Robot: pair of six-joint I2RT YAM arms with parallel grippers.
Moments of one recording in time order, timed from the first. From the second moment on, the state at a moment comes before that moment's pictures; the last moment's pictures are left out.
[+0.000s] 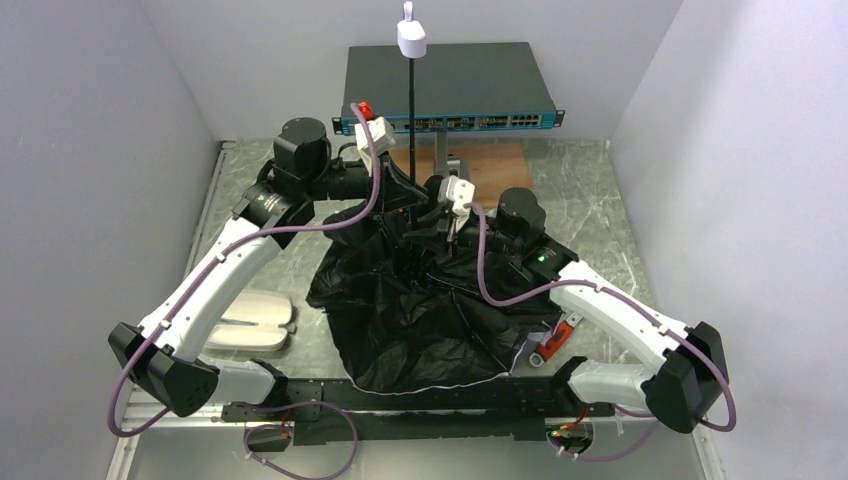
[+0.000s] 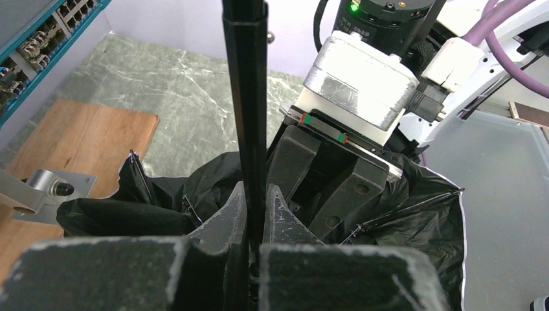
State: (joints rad) left arm -0.54 1.32 1.47 -0.29 0.86 -0.01; right arm 0.69 1.19 0.93 0.21 -0.64 -0.18
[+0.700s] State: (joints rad) left arm -0.53 1.20 1.35 -0.05 0.74 -0.06; right arm 0.69 1.21 0.97 0.16 -0.60 -0.01
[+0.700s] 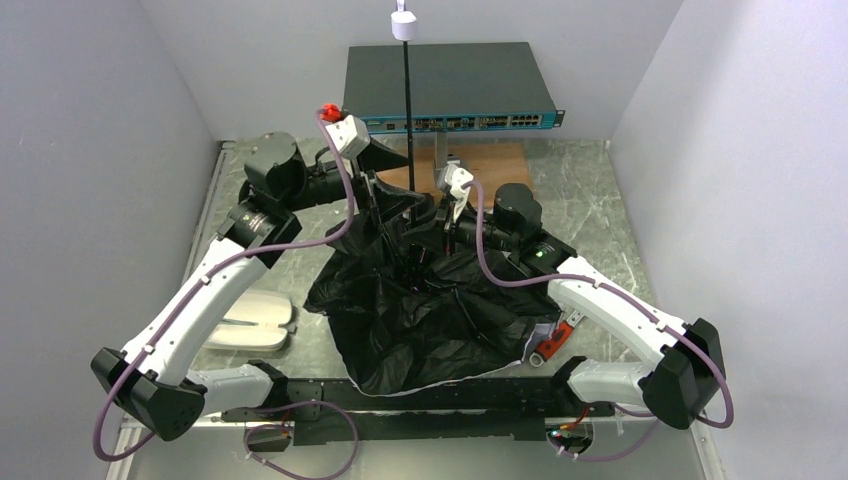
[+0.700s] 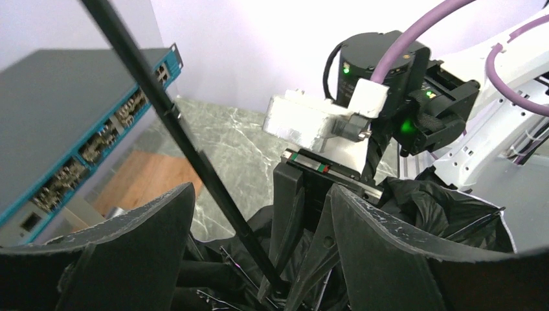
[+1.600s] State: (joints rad) left arm -0.49 1.29 1.19 0.20 0.79 -0.41; right arm 0.68 1.21 0.98 0.18 -0.56 0.06
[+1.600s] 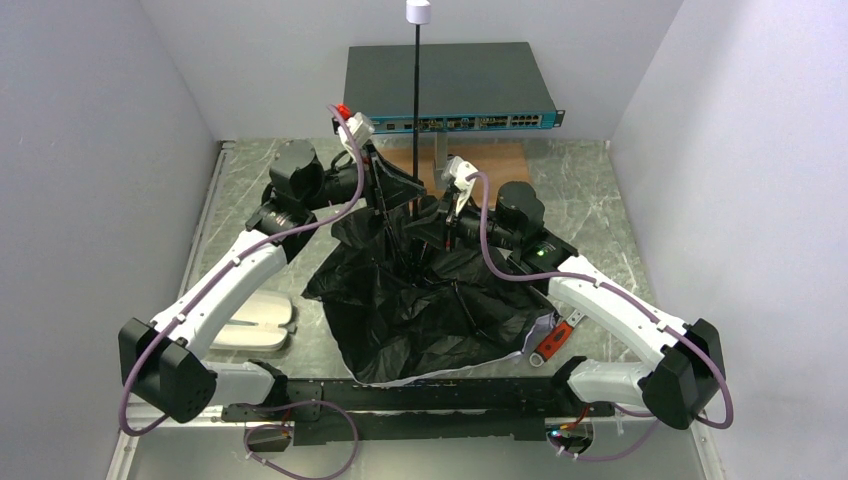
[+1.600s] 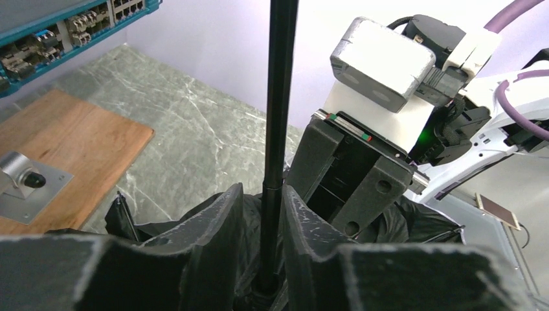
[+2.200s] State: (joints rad) left arm -0.44 1.29 1.23 0.04 0.78 -0.28; right arm 0.65 1.20 1.03 0.08 -0.55 0.05
